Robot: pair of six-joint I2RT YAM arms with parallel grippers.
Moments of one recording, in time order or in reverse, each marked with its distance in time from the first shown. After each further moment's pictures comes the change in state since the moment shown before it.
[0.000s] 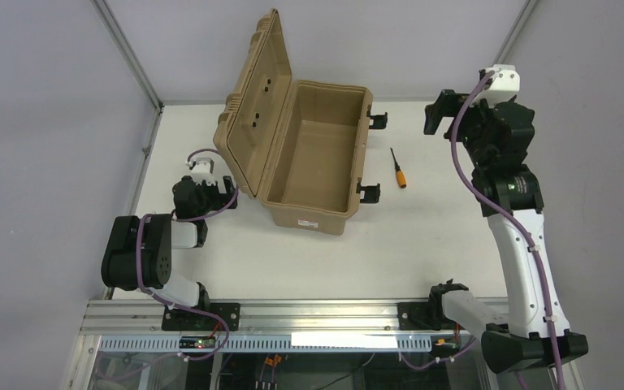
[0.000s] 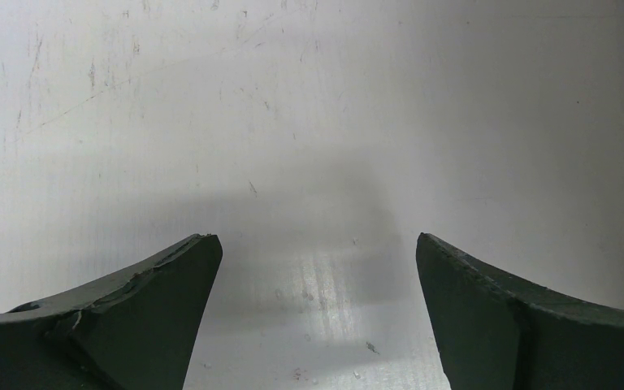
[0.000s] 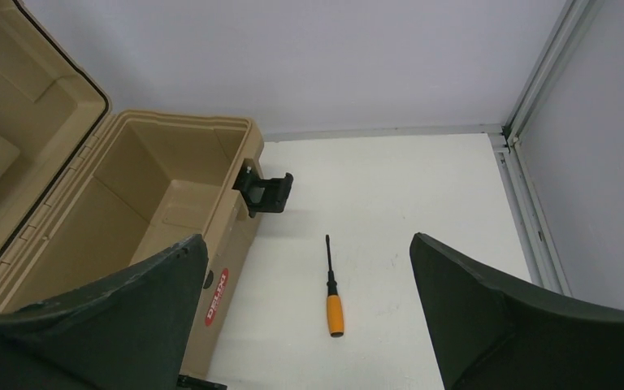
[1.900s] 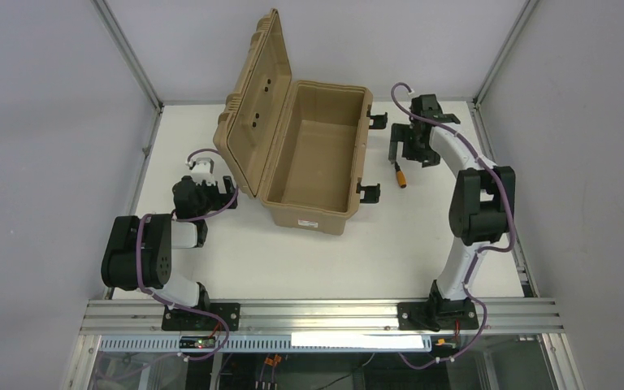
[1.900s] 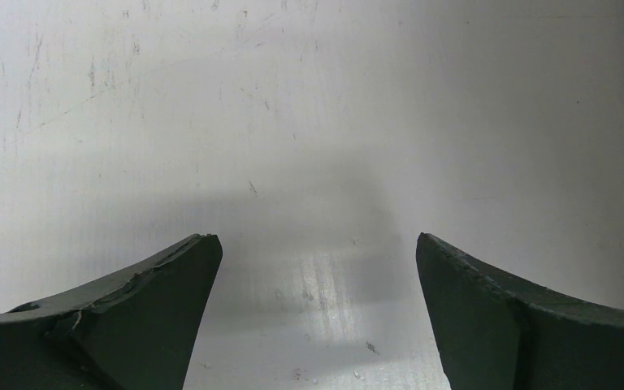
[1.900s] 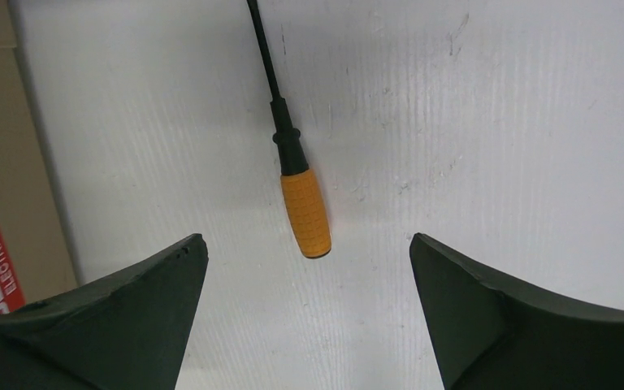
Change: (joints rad) left arm 0.000 0.000 0.000 0.000 0.000 0.000; right arm 0.000 0.851 0.234 -0.363 0.028 0.087
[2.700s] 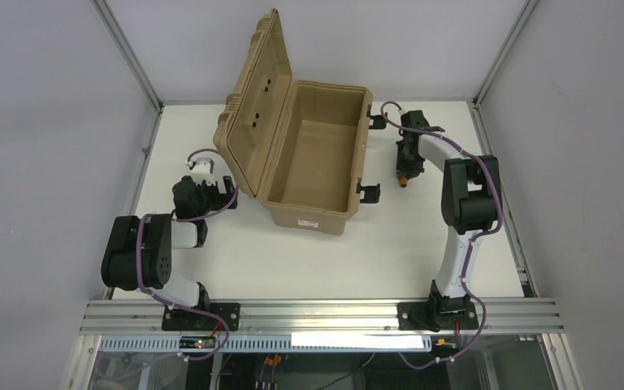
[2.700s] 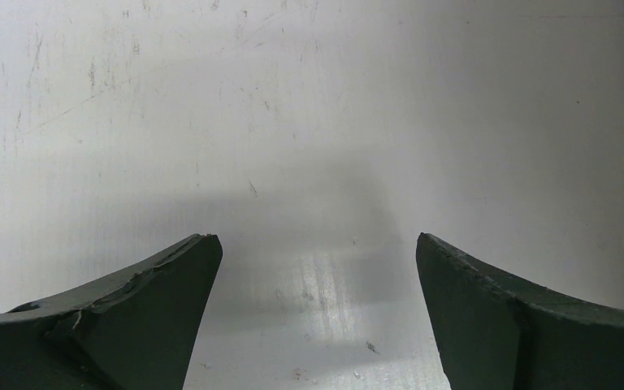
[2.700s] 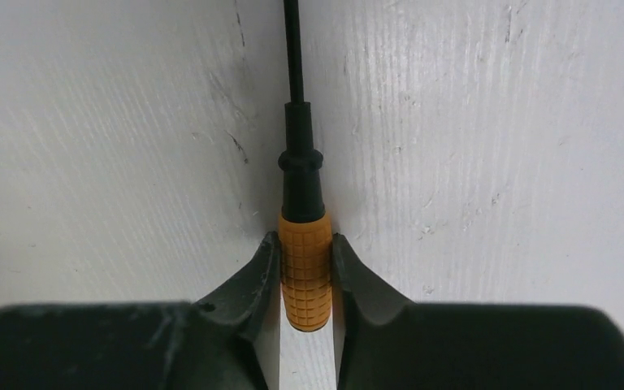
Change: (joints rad) left arm 0.000 0.000 0.000 0.000 0.000 0.000; right arm 0.026 0.143 -0.090 0.126 0.064 0.014
